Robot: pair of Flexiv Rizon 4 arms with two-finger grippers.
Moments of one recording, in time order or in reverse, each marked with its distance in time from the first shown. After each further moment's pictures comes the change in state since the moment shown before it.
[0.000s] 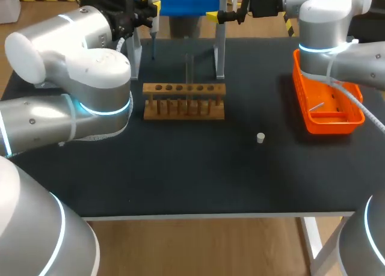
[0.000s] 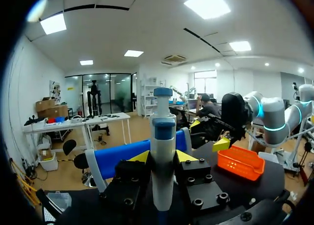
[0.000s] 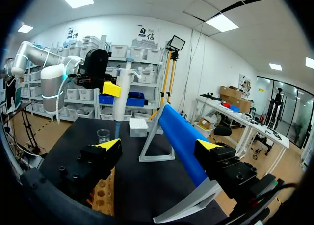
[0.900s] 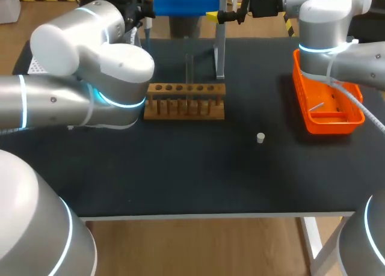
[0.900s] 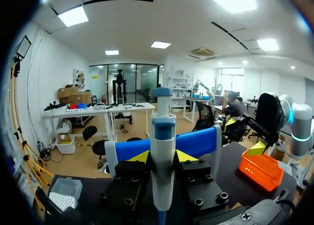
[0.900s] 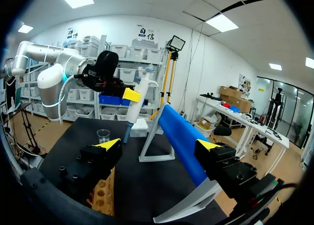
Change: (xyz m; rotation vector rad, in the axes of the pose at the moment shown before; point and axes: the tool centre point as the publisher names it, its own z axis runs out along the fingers) left arm -0.042 0.011 0.022 -0.071 -0.231 -0.087; right arm 0.000 0.000 0.000 0.000 0.000 0.000
